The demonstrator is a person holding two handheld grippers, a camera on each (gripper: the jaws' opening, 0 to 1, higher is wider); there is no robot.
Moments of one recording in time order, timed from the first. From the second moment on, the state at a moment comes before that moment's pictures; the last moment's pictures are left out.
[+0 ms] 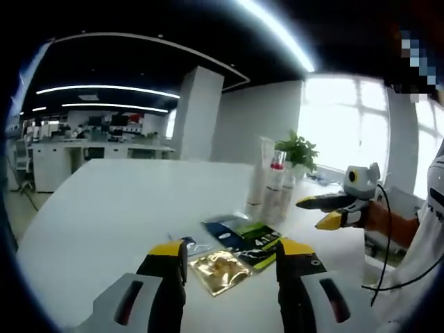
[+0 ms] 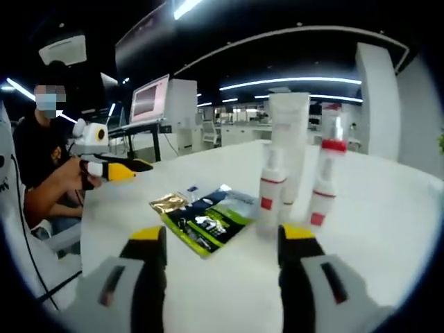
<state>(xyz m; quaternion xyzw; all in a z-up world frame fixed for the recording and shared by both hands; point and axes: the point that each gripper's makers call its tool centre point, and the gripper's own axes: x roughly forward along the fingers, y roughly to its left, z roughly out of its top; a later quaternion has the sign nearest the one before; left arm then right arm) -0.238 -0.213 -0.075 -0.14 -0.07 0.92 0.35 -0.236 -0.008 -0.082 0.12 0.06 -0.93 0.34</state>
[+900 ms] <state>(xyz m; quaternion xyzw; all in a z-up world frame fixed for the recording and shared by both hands) -0.187 -0.229 -0.052 -0.14 -0.03 0.93 0.34 -0.180 0.049 -0.053 0.10 0.06 -0.95 0.29</state>
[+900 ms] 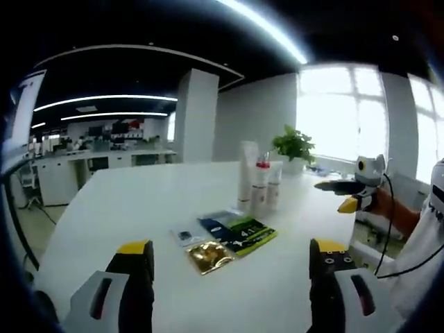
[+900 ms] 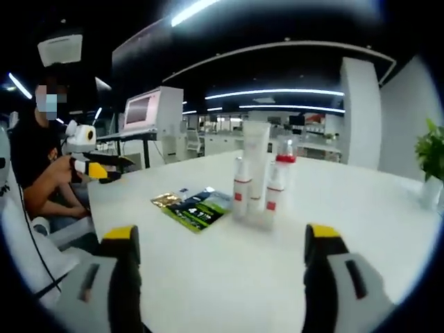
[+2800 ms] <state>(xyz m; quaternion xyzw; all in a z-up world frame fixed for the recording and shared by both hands) -0.152 -0.292 -0.049 -0.17 0.03 0.95 0.27 -0.138 0.095 -0.037 0.13 0.07 -0.95 0.27</state>
